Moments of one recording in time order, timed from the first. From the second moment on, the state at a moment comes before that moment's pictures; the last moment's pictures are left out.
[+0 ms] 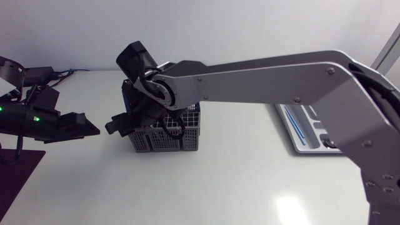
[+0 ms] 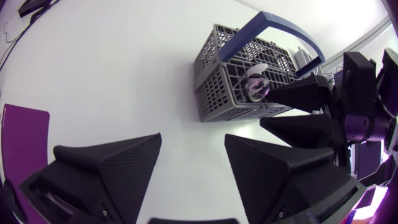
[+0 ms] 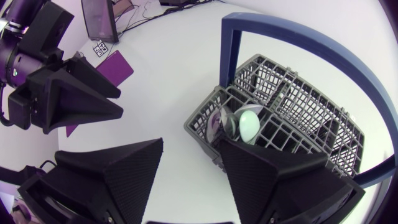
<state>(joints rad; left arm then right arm) 0.20 1.29 0.90 -0.73 0.42 0.09 0.92 2.14 1.74 -0.41 -0.12 0.21</state>
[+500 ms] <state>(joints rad) 0.21 1.29 0.89 -0.72 0.43 0.11 0.93 2.18 1.75 -0.34 -0.08 0.22</state>
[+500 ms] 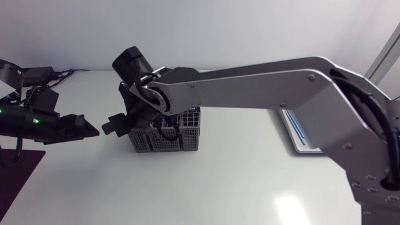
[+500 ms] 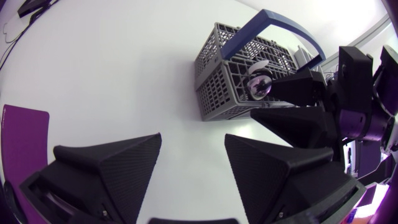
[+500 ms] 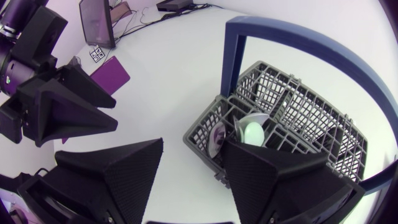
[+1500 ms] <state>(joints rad) 0.24 1.29 0.86 -0.71 0.45 0.13 0.93 2.20 1.74 -0.29 -0.04 0.24</state>
